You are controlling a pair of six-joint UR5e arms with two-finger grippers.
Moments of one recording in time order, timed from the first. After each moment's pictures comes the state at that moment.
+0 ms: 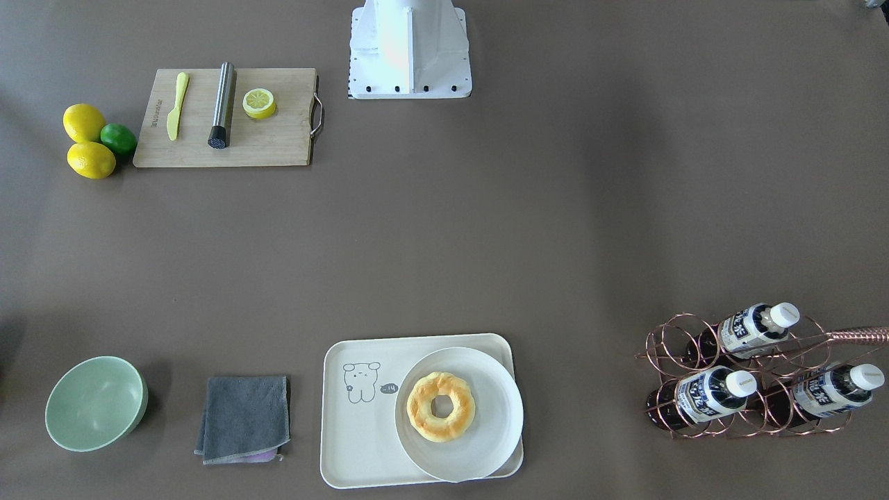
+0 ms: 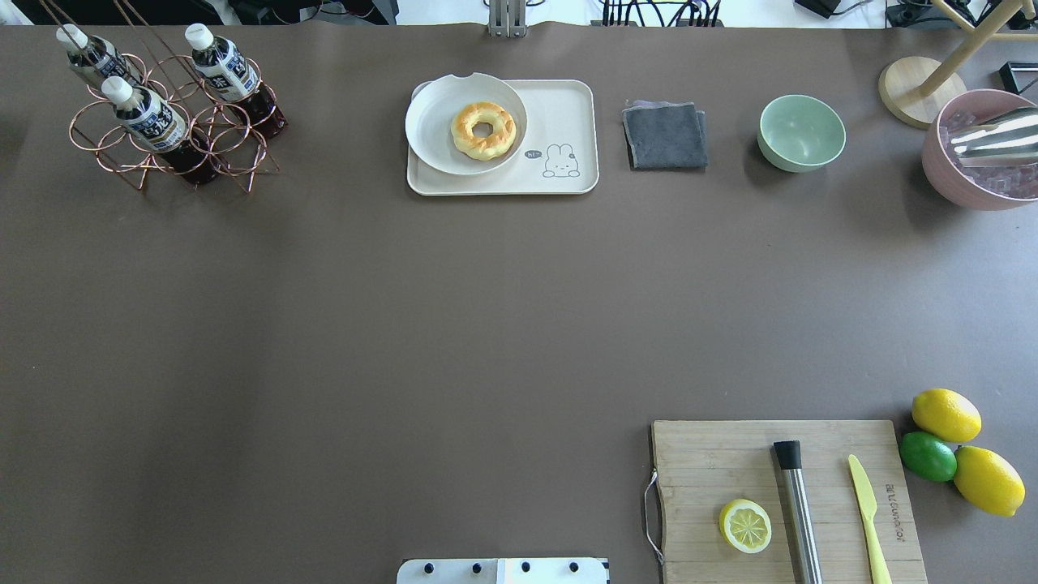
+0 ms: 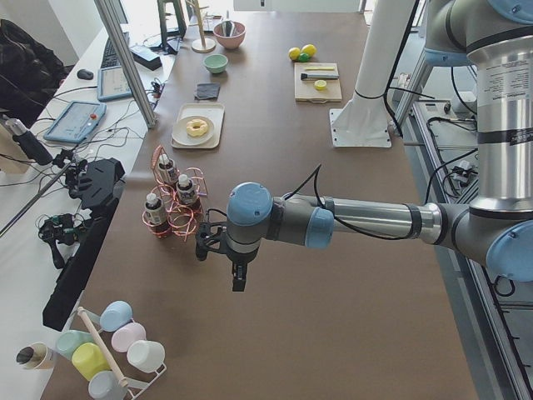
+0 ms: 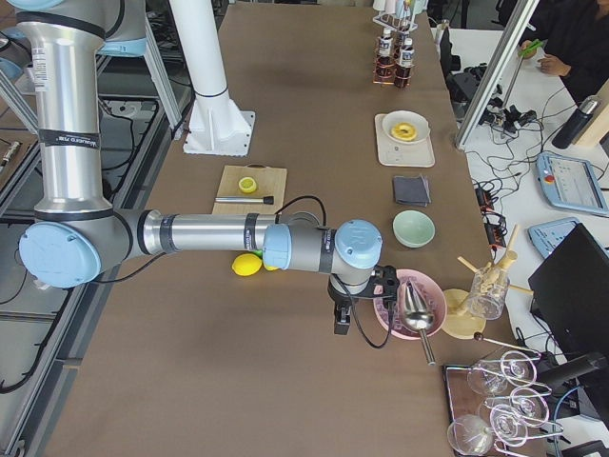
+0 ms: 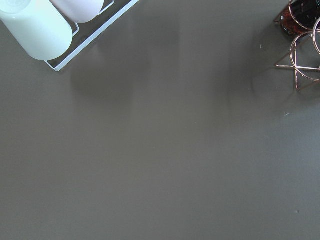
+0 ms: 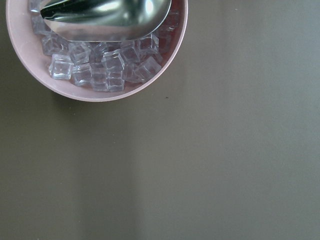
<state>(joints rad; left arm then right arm) -1.63 -1.44 -1.78 -1.68 -2.37 -0.14 1.60 -1.58 1.64 -1.67 2.36 -0.01</state>
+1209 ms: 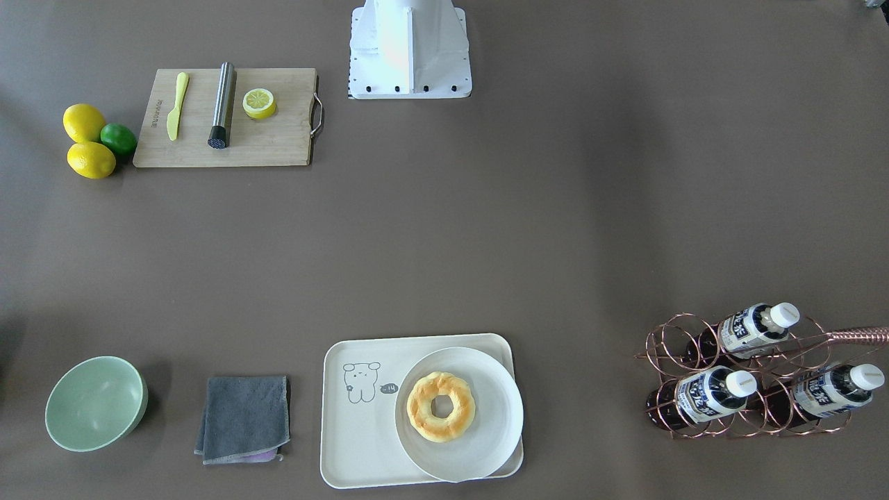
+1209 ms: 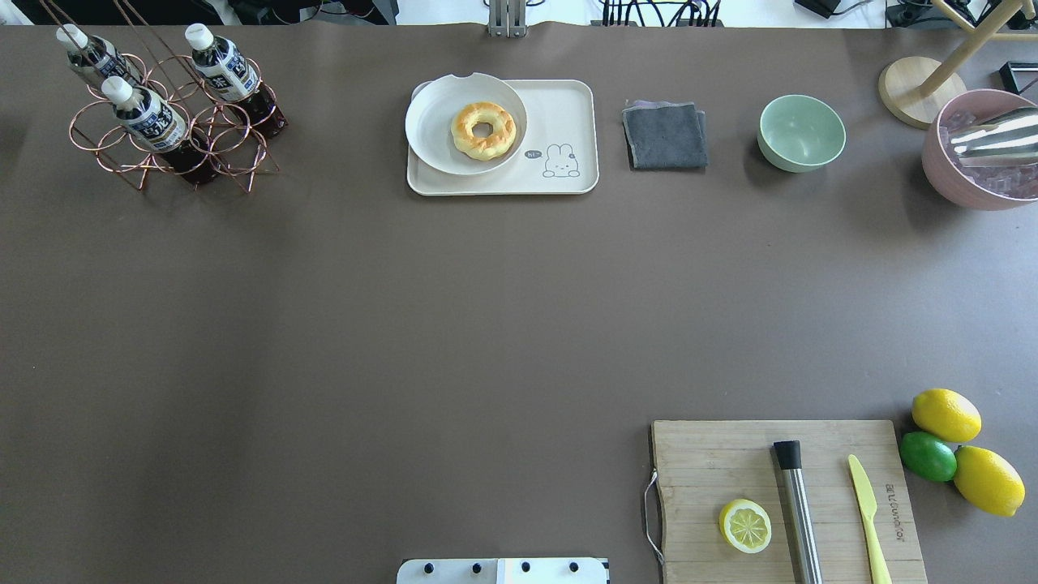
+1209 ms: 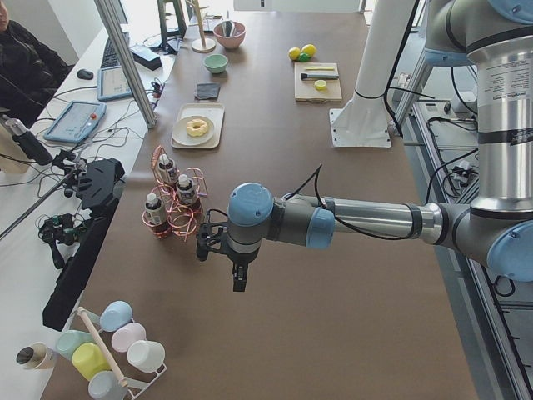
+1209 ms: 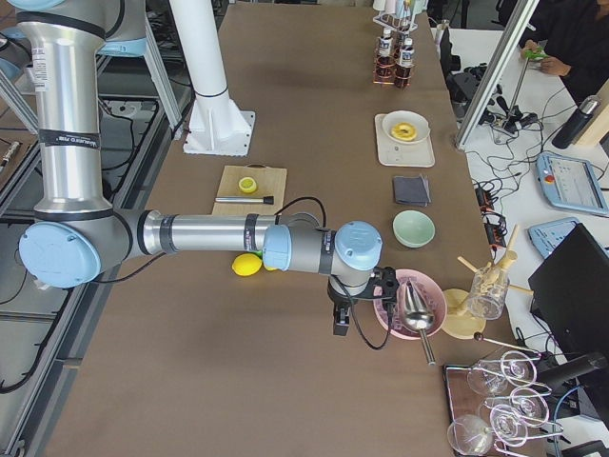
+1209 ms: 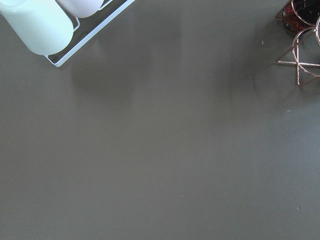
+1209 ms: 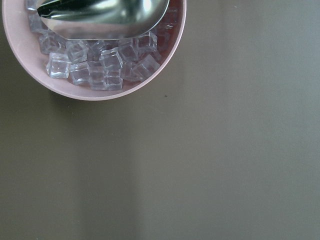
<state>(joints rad) -1.63 -1.43 -1.78 -1.69 -2.37 -0.13 1.60 -1.58 1.63 -1.67 2.36 0.00</state>
